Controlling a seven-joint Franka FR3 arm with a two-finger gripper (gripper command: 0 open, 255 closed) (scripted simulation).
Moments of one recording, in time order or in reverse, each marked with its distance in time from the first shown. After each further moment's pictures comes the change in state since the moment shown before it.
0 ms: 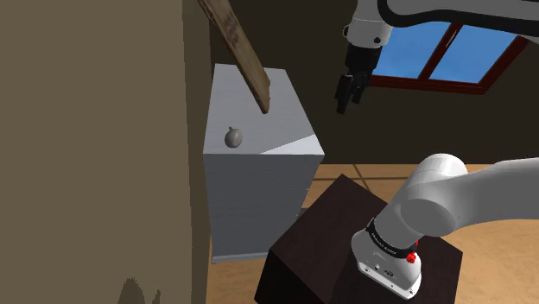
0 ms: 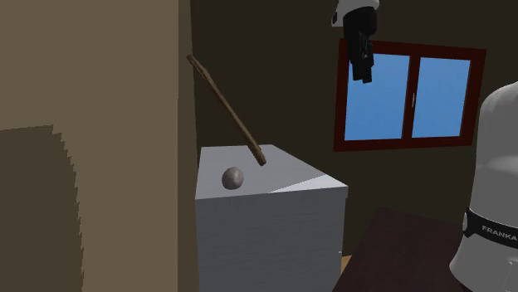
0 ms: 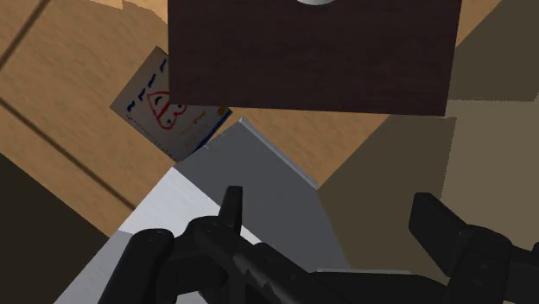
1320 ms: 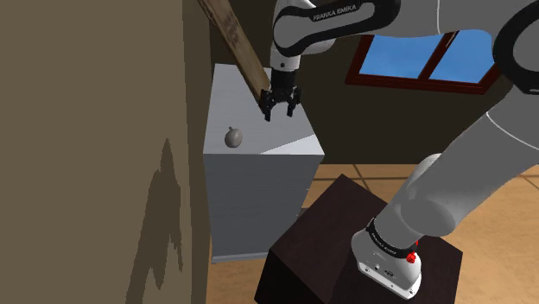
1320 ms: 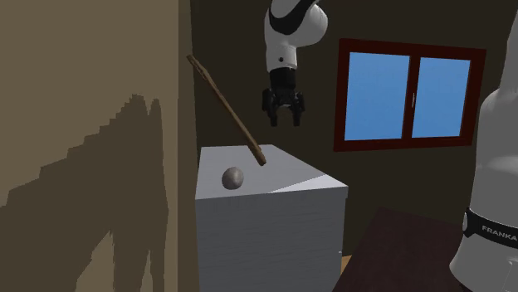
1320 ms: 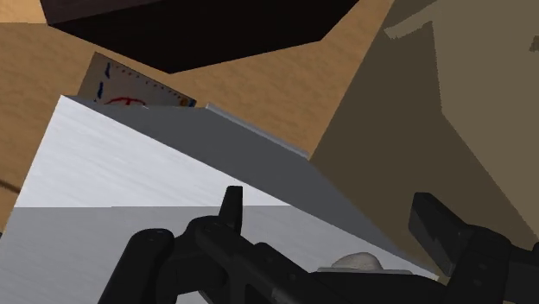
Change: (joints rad) arm 0.005 0.654 0.050 0.248 0.149 0.374 0.265
